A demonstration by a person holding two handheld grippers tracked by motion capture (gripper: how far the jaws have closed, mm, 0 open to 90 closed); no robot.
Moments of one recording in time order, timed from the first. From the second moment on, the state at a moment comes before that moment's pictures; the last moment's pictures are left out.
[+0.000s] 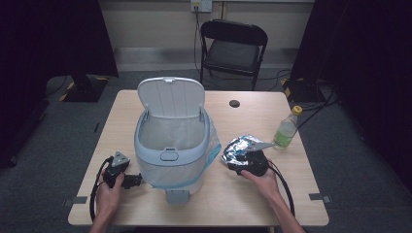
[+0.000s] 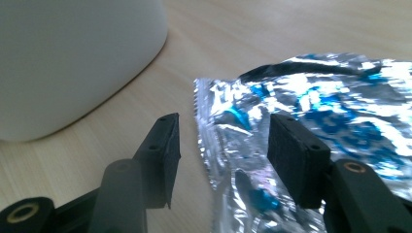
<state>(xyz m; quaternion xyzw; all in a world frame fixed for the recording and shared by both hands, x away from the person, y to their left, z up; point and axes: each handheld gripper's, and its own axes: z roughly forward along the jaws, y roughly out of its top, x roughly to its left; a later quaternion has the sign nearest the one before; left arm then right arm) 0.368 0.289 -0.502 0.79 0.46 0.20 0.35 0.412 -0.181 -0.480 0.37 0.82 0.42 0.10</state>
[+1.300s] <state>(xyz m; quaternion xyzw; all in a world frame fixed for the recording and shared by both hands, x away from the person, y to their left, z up) 0.368 0.289 -0.502 0.79 0.46 0.20 0.35 0.405 -0.214 -0.491 0.43 0.81 0.35 0.18</state>
